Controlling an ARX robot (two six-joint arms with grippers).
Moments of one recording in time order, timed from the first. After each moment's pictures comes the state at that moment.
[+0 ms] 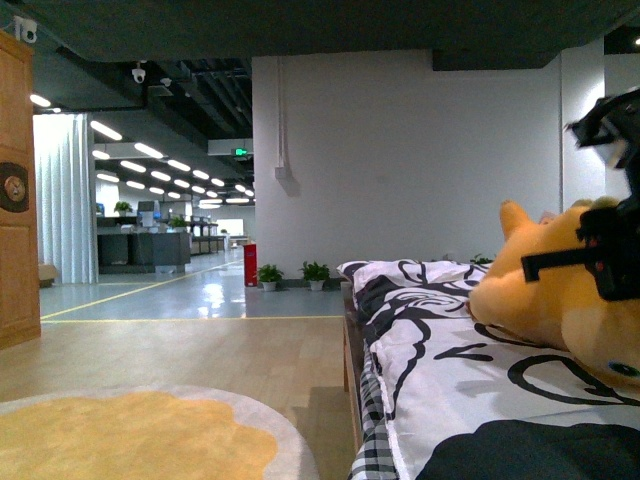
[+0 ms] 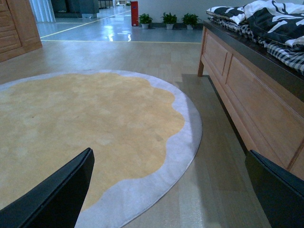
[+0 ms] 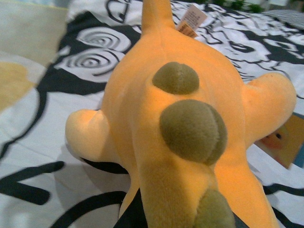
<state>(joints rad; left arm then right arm) 0.00 0.00 0.01 0.00 0.00 0.00 0.19 1.42 1.02 0.29 0.33 -0.06</state>
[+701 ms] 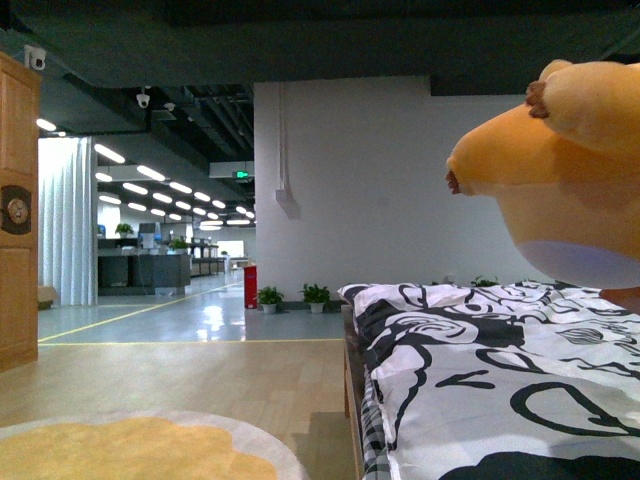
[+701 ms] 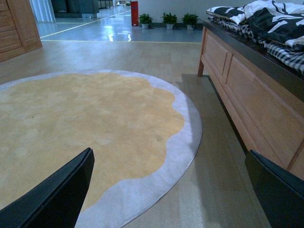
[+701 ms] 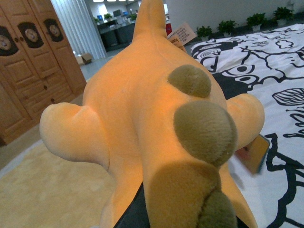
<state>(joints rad) 0.00 0.00 0.01 0.00 0.00 0.00 -0.20 0.75 0.77 0.11 -0.46 0.34</state>
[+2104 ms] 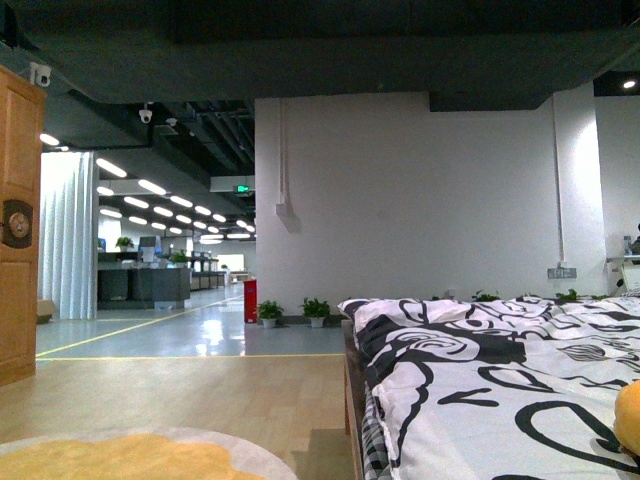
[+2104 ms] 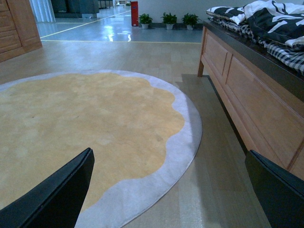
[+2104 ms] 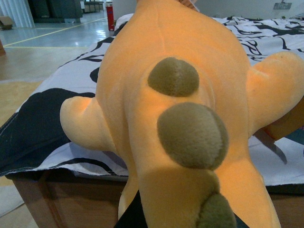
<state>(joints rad) 0.00 0.00 0.01 0.00 0.00 0.00 0.00 0.12 0.15 -0.03 0.00 0.00</state>
